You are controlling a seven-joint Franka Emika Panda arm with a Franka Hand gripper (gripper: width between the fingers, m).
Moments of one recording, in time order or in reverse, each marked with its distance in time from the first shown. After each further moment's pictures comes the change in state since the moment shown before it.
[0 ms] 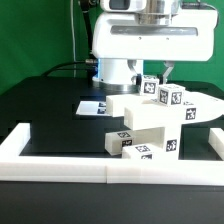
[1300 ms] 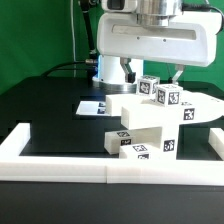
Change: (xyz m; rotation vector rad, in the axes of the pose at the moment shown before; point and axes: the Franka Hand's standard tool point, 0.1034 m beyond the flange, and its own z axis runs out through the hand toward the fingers) arm -0.001 -0.003 0.000 -0.002 0.000 0.212
